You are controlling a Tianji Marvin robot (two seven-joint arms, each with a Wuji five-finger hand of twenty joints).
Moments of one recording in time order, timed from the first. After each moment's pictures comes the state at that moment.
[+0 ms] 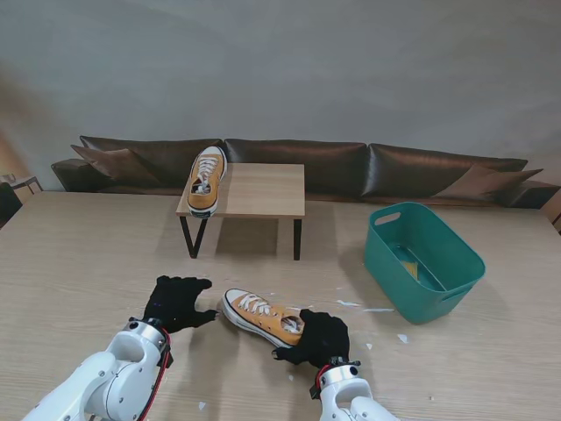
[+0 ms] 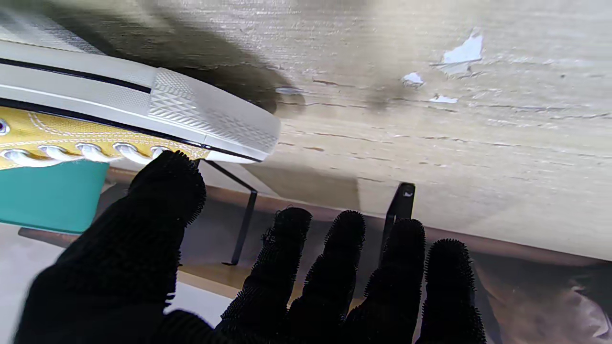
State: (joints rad) left arm 1.72 -1.07 -1.24 -1.67 0.94 0.08 0.09; right arm -1.60 -1.21 0.80 -1.49 -0.72 0.31 -0.54; left_hand 0.65 -0.48 0.58 -0.14 0.66 0.26 0.16 0.34 0.71 0.36 0.13 0.42 0.47 0.43 0.26 0.47 0.11 0.39 0.60 0.68; right_hand 0.31 -0.96 0.95 -0.38 0.88 0.30 0.91 0.41 1.30 0.19 0.71 0.70 1.31 0.18 1.23 0.76 0.66 0.33 1.44 0.71
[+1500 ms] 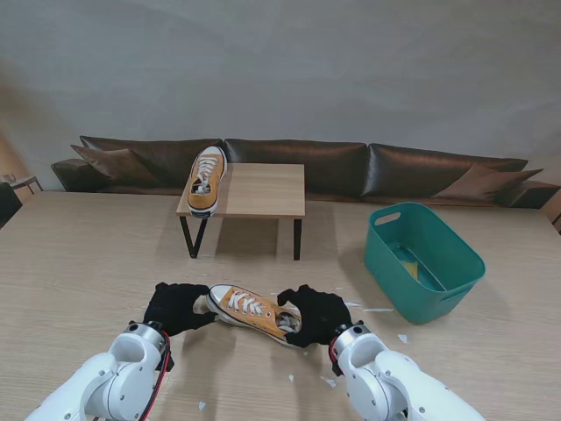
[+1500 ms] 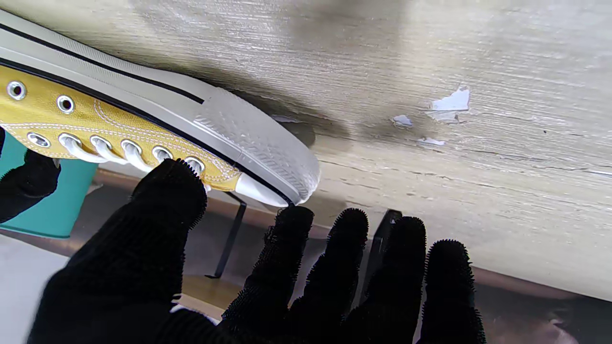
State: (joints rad) left arm 1.71 -1.08 -1.23 -1.64 0.87 0.11 0.07; right arm -1.48 -1.09 0.86 -1.56 -0.93 0.12 -0.08; left_hand 0.68 -0.42 0.51 -0.13 0.67 0.28 0.17 0.36 0.73 0.37 0.14 0.47 0.47 0.44 0.28 0.51 0.10 0.39 0.63 0.69; right_hand 0.30 -0.70 0.99 -0.09 0.27 -0.18 0.63 0.74 0.42 0.11 0.74 0.60 0.78 0.19 0.81 0.65 0.65 0.29 1.16 0.72
